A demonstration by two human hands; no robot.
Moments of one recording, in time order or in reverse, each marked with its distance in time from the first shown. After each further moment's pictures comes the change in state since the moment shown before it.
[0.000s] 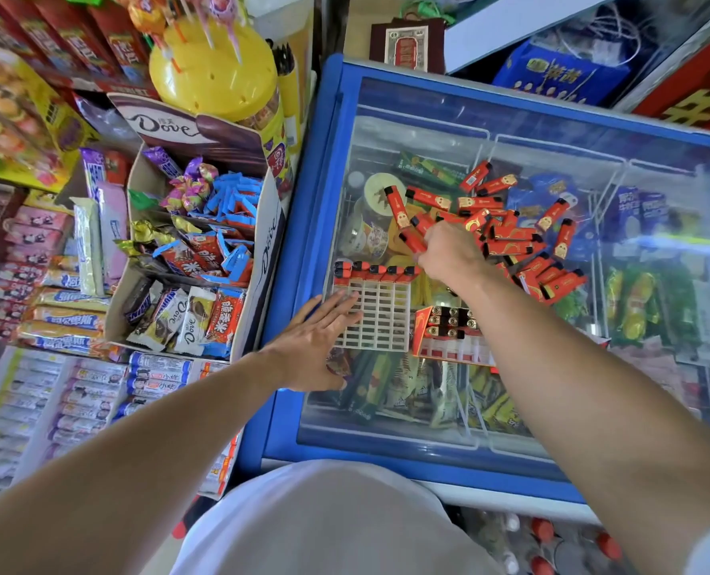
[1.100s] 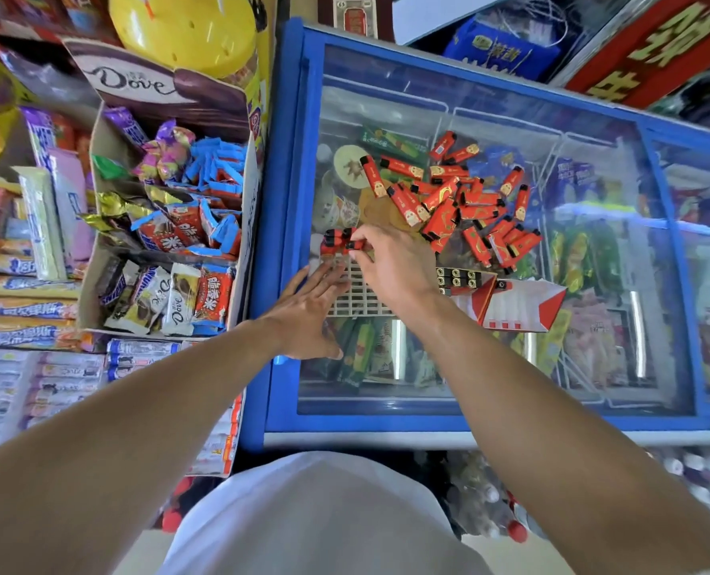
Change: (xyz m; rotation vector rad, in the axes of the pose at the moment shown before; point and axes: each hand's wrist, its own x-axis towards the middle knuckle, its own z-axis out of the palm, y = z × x) left_hand 0.004 -0.010 0.003 -0.038 -0.018 0.055; right_hand -0.097 -0.058 0.037 -0.105 0.358 -0.260
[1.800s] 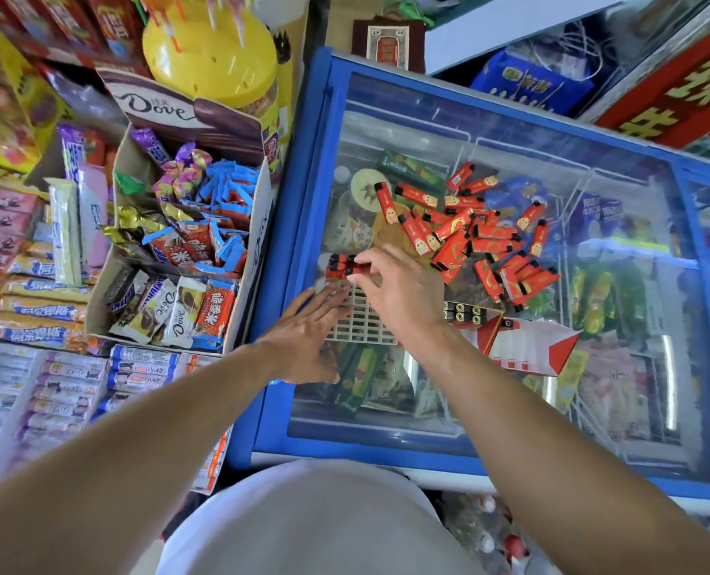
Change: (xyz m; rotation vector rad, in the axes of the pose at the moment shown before) left_hand -0.003 0.009 -0.002 0.016 0.020 -0.051; right_hand 0.004 0.016 0.004 0.090 0.145 -0.124
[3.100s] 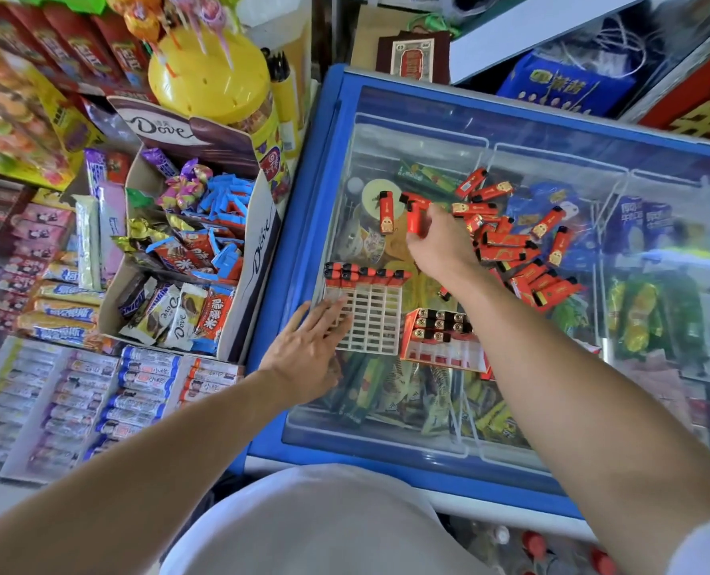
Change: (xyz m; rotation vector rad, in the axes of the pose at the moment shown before) left_hand -0.006 0.037 0.008 0.287 0.051 -0.171; right_hand 0.072 0.080 -0.008 0.302 -0.305 0.394
